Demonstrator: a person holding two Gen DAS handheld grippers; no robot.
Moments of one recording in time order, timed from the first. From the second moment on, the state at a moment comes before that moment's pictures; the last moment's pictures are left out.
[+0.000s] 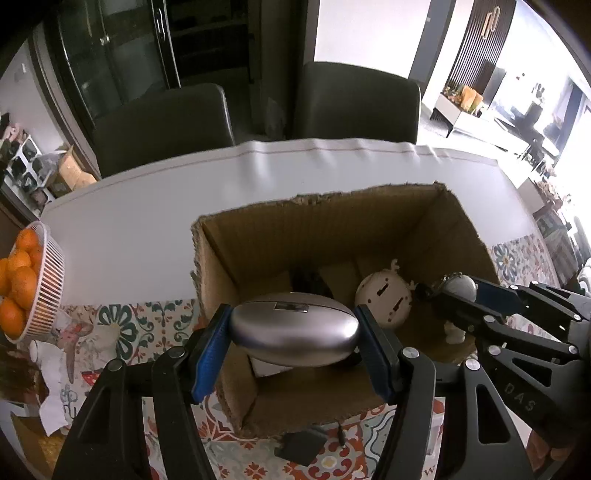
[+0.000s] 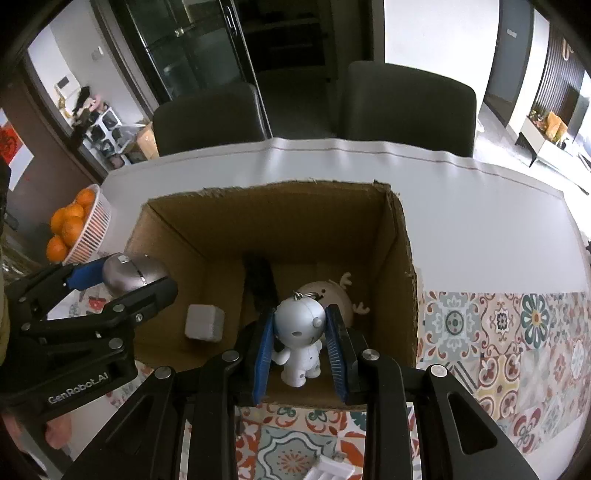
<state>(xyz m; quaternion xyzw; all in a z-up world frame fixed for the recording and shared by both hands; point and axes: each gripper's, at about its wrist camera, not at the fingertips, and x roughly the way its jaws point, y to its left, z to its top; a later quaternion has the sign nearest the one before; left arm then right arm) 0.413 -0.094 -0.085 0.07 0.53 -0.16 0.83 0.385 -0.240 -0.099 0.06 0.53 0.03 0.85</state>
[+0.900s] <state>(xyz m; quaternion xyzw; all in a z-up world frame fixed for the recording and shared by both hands) 0.393 -0.095 -0.085 0.07 0.53 -0.15 0.83 0.369 -0.249 -0.100 0.06 0.51 -0.02 0.86</state>
